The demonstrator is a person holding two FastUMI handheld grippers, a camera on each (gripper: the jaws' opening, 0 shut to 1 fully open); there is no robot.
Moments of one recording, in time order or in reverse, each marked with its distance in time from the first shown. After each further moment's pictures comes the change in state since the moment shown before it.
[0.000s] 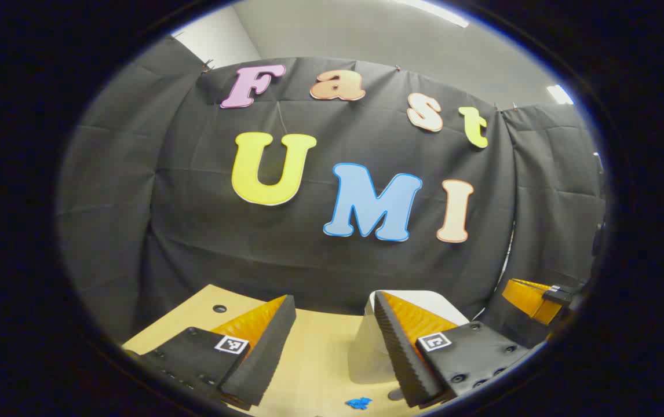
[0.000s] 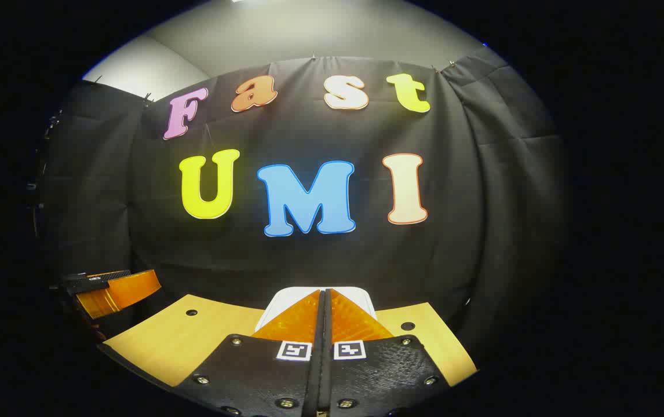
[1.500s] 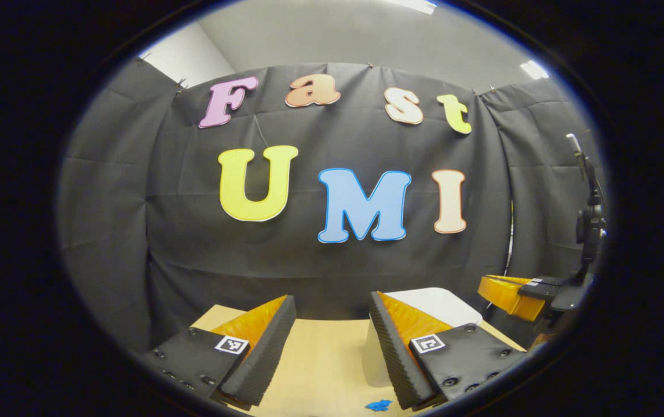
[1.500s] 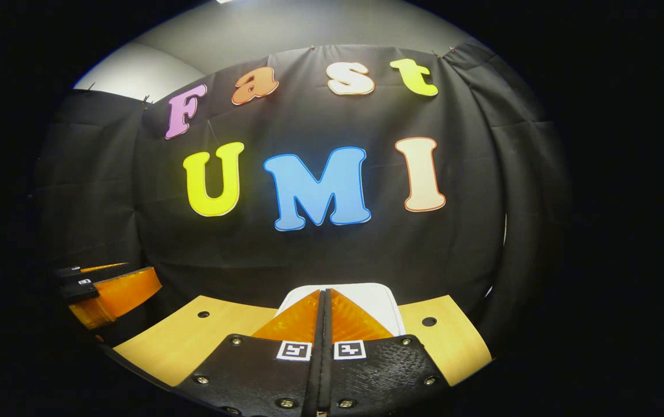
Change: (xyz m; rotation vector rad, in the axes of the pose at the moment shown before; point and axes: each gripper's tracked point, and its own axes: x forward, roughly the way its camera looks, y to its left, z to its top) left arm 0.021 -0.027 0.005 0.129 -0.031 -0.017; right arm 0.051 0.015 -0.016 0.033 0.040 0.056
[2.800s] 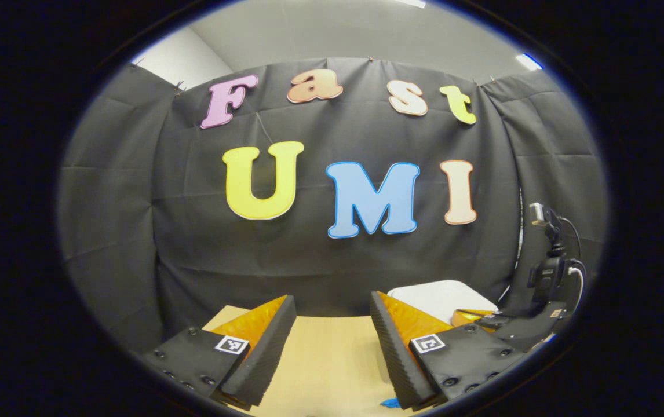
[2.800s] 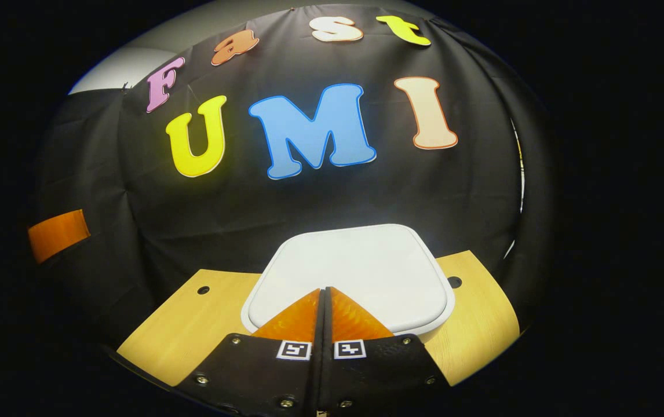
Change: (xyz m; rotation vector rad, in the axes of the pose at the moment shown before) left arm 0.011 0.014 -0.013 0.029 0.024 0.038; right arm 0.055 0.007 -0.098 0.080 0.201 0.025
